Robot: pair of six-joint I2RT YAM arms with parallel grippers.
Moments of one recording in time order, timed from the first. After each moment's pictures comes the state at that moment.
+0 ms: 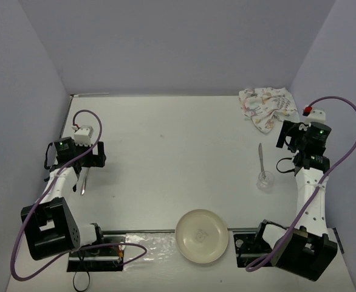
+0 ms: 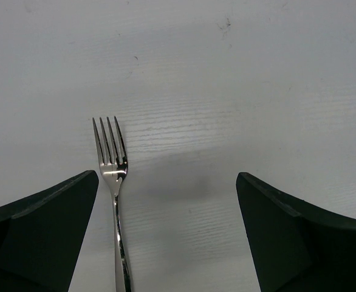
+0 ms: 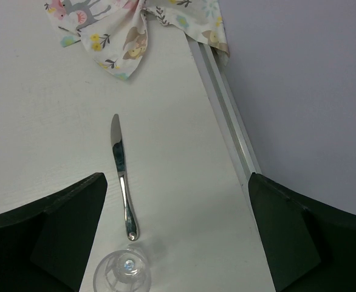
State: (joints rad) left arm 0.28 1.26 0.70 -0.13 0.36 0.23; right arm -0.38 1.05 0.92 -0.37 -0.03 -0.10
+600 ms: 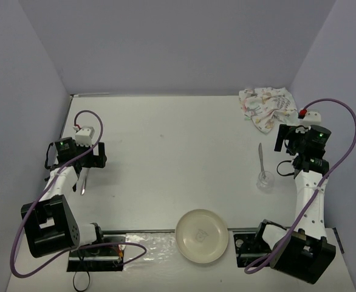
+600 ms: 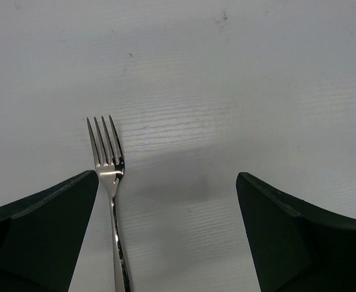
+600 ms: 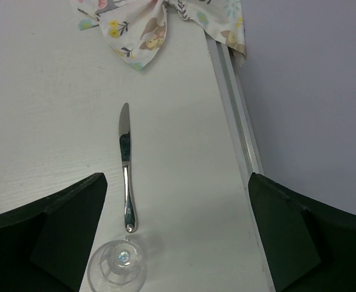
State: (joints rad) left arm 0.28 1.28 0.70 -0.13 0.37 0.24; right arm -0.39 1.02 0.88 -0.36 -0.11 -0.17
